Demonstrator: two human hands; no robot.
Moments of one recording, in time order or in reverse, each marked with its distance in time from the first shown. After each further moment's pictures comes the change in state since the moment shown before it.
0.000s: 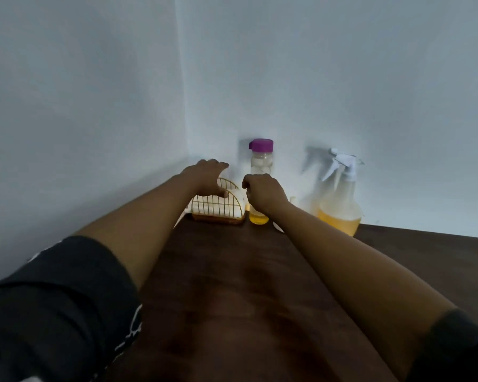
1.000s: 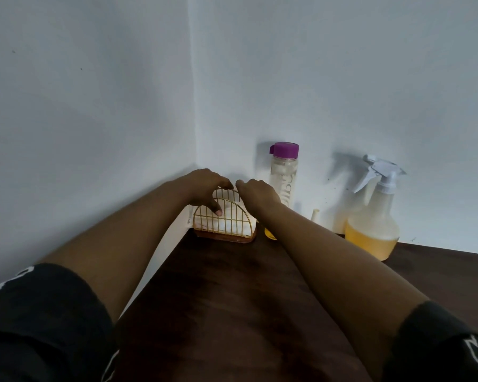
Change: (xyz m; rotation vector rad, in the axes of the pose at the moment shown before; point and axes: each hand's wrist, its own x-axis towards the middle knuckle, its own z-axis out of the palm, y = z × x) left_hand 0.035 -0.046 0.022 -0.008 -0.060 0.184; right_hand 0.053 -0.025 0.037 -0.285 -0.098 -0.152
